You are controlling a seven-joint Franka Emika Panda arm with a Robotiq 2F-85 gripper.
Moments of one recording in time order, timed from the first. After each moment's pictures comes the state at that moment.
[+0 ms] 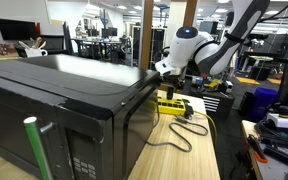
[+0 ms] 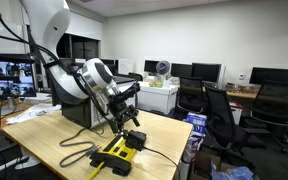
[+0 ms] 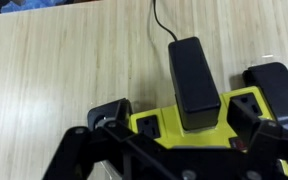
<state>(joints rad) 0.09 0.38 -0.53 -2.29 -1.18 2.91 -0.87</state>
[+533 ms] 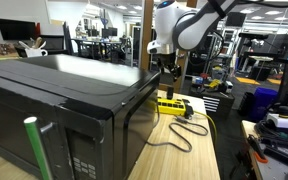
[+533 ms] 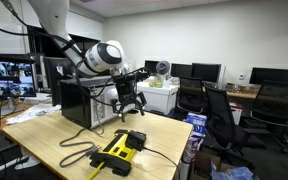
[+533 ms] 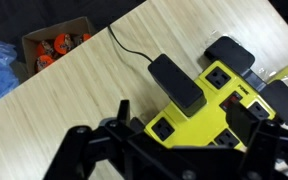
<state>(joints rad) -0.14 0.27 -0.19 -2.13 -0.64 2.40 -0.93</state>
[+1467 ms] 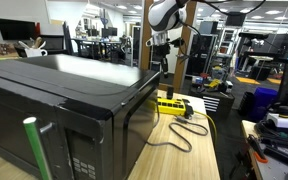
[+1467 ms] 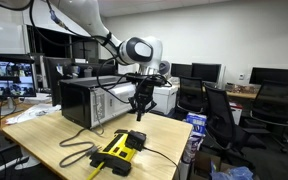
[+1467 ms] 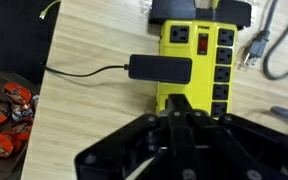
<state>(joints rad) -0.28 0.54 -0.15 -1.63 -0.06 1.92 -0.77</state>
